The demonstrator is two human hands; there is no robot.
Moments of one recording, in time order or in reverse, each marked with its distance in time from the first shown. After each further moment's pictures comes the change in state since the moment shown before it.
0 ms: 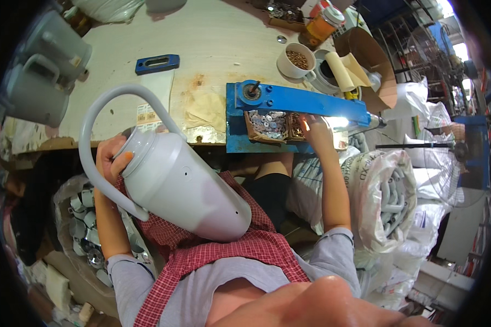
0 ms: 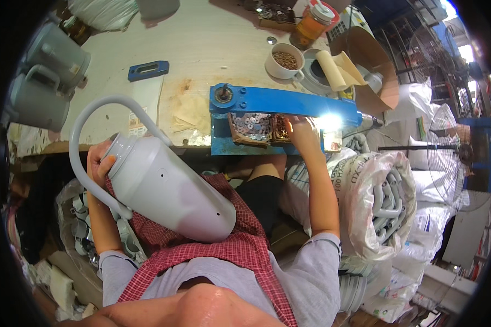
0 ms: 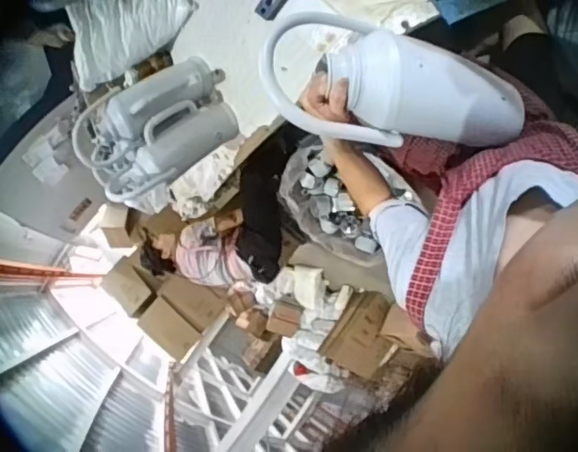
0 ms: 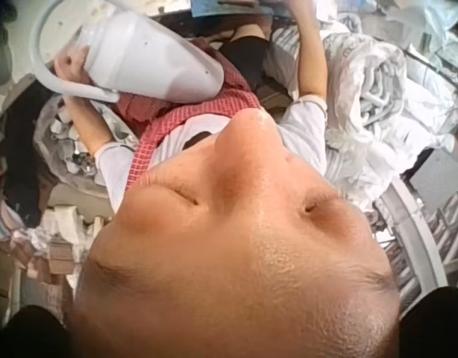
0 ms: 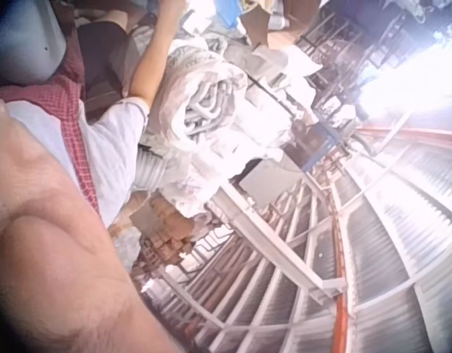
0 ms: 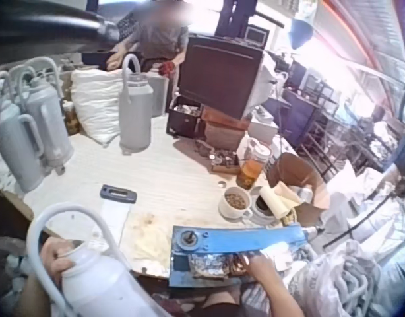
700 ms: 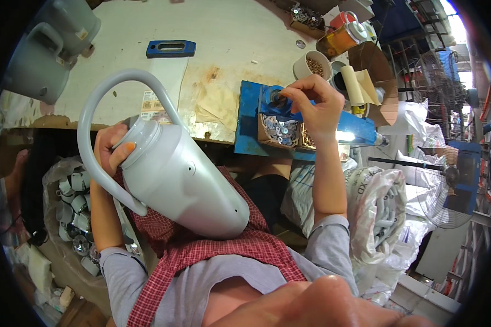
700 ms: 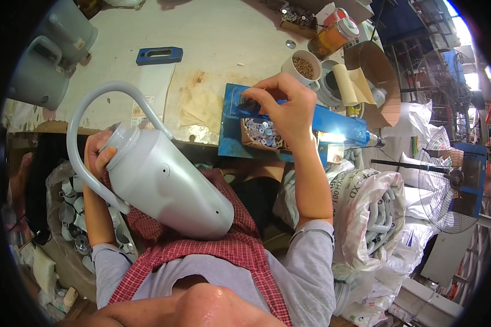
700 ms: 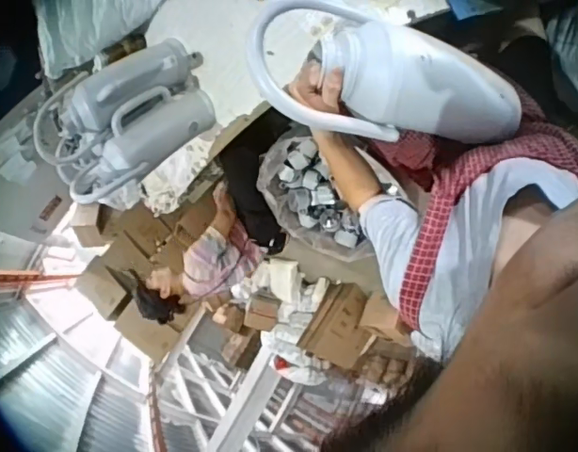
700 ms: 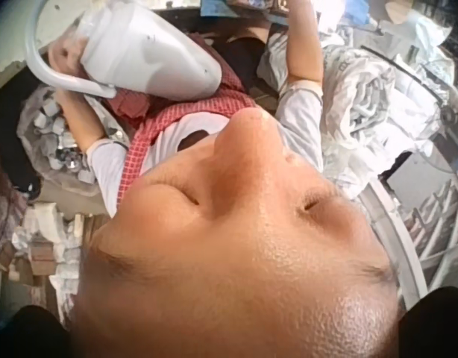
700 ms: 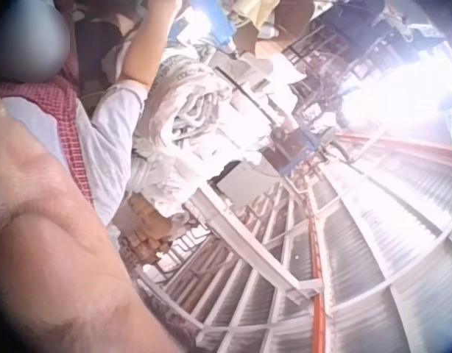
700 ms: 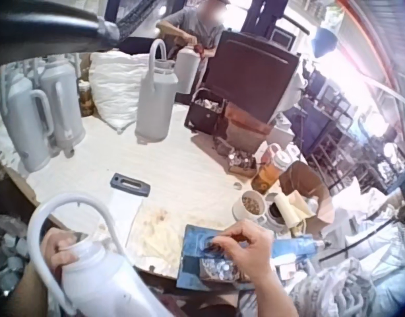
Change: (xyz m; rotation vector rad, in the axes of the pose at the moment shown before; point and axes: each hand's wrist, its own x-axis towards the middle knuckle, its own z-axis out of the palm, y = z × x) left_hand -0.011 -0.017 -0.015 0.027 0.017 -0.040; right_hand 0.088 -0.152 -0.084 0.941 0.100 -0.070
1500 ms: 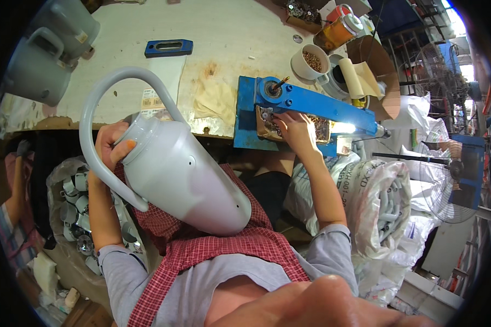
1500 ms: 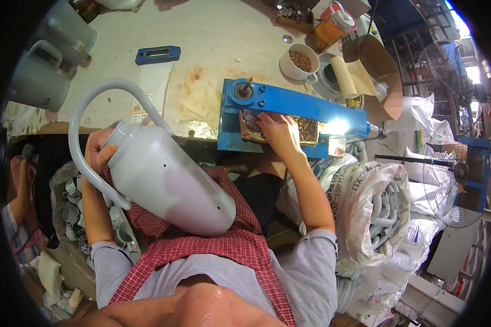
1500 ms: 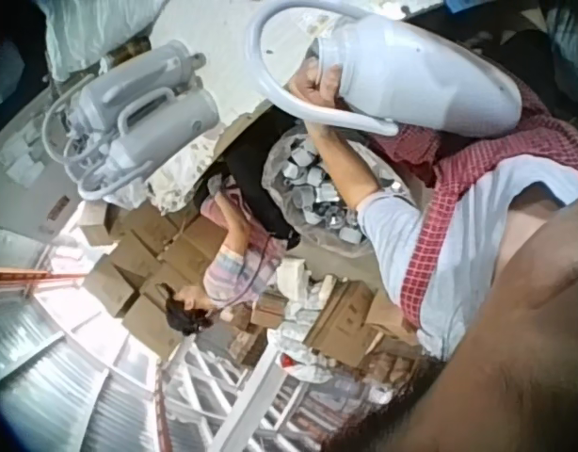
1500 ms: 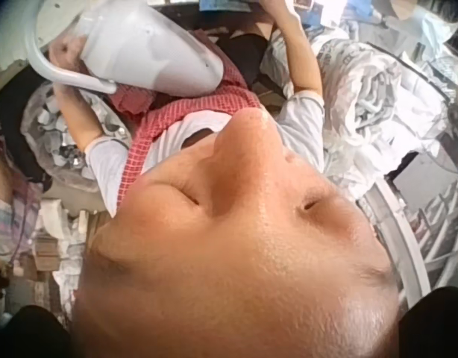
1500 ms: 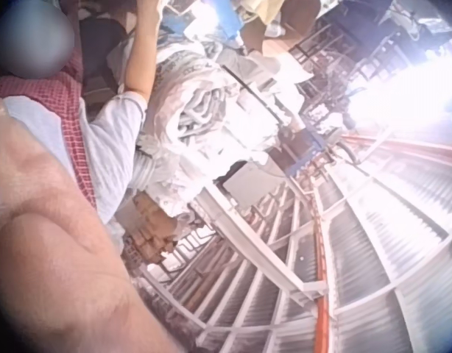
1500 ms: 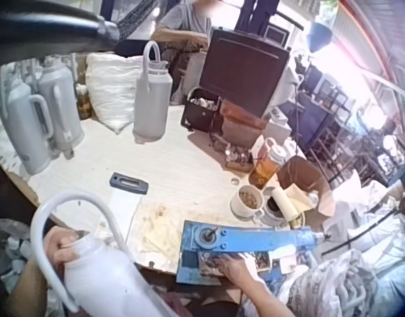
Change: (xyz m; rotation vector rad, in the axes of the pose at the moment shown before) left_hand 0.001 0.007 0.001 -0.039 -0.079 -0.042; right_hand -0.086 0.118 -0.006 -0.848 -0.244 -0.222
